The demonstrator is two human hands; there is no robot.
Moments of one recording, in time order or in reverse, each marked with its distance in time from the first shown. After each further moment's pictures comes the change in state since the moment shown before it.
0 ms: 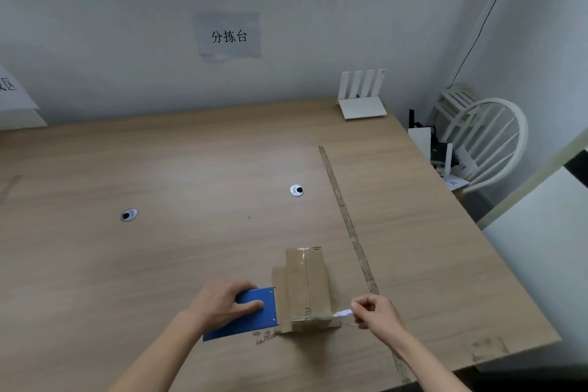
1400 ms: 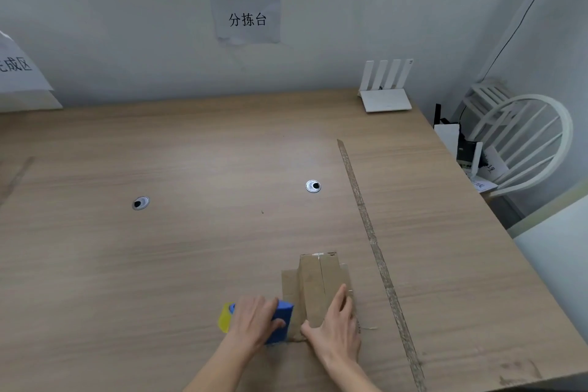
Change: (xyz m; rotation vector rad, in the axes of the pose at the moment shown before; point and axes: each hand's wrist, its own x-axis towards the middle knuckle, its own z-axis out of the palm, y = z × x) left_hand 0.025 0.024 0.071 0.325 0.004 -0.131; right_hand -0.019 -0.038 0.133 -0.788 0.169 -0.028
